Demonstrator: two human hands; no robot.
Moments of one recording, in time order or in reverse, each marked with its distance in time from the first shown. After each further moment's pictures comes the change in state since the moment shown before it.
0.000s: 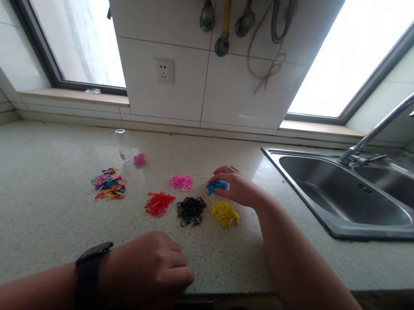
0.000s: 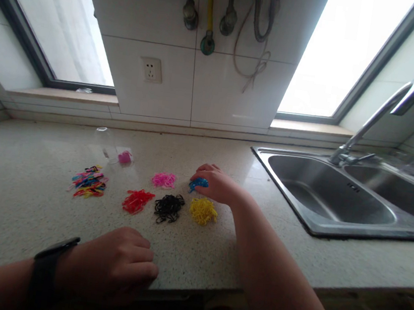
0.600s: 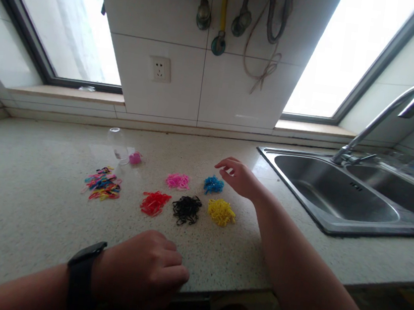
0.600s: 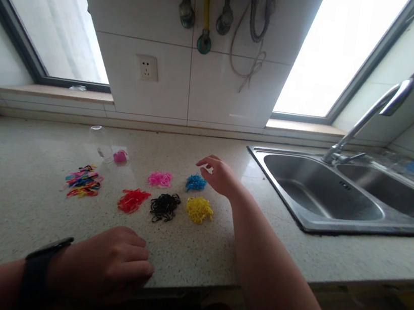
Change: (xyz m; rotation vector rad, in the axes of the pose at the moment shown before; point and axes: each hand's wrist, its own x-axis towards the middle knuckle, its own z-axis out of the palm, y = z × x) left_hand -0.001 0.000 -0.001 -0.002 -0.007 0.003; right_hand 0.003 0.012 -0.003 0.182 0.280 0.224
